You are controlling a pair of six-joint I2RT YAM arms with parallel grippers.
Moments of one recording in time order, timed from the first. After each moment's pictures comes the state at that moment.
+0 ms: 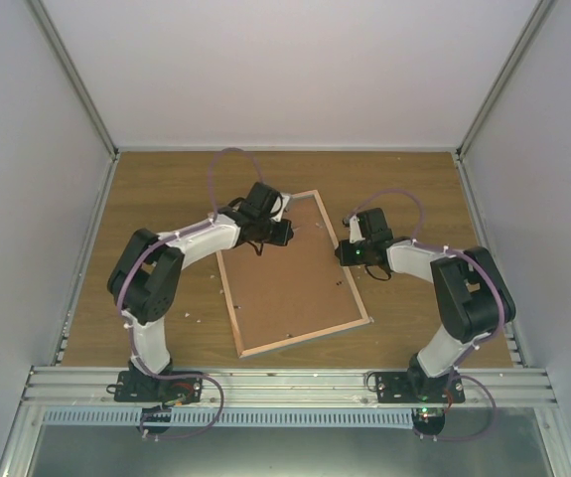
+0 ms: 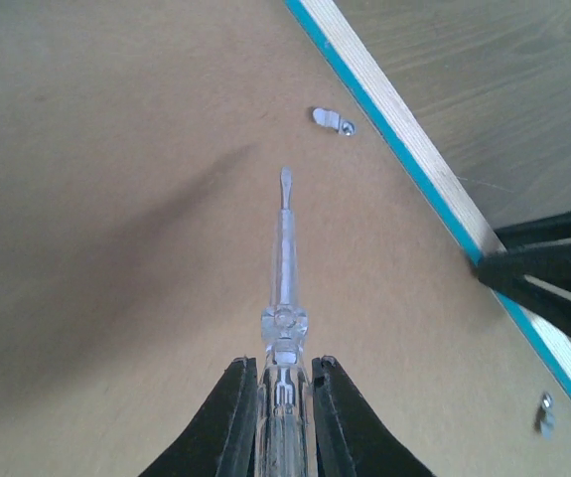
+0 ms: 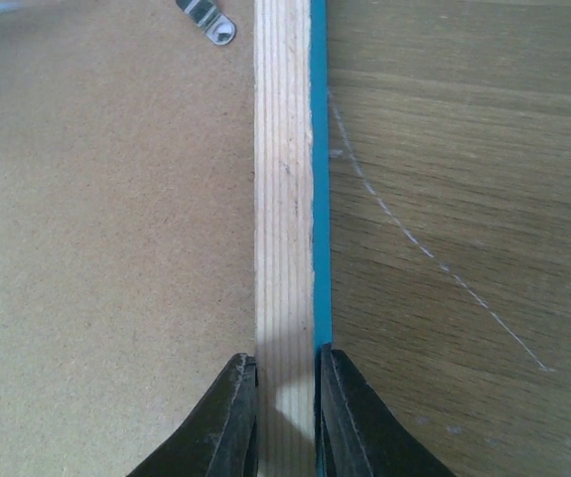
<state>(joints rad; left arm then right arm) -0.58 1.91 1.31 -0.30 0.23 -0.32 0.33 1.67 0.80 -0.10 -0.22 0.20</state>
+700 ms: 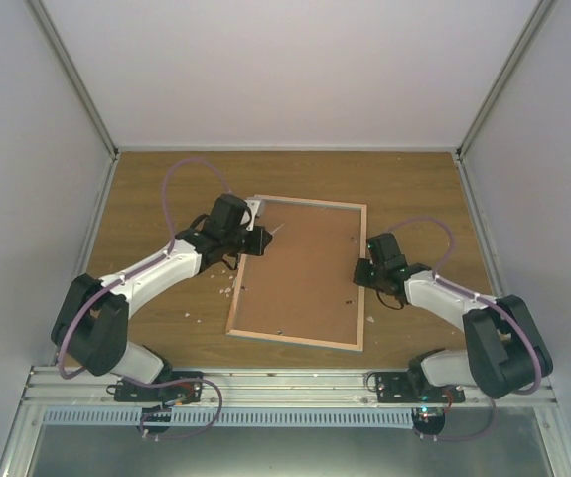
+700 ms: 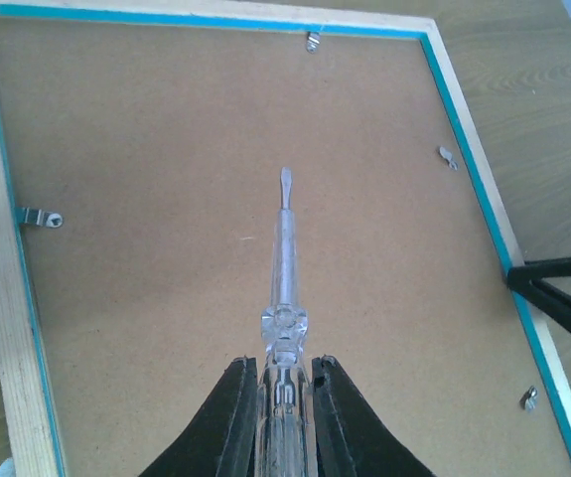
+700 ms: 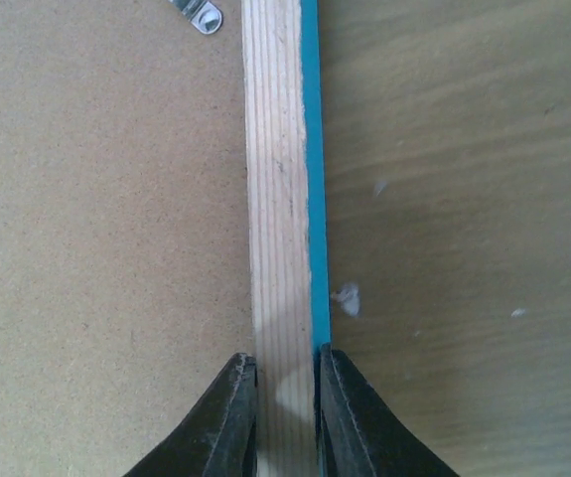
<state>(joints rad) -0.54 1.48 0.97 -0.25 0.20 -0.39 0.37 1.33 0.56 -0.21 0.04 0.57</state>
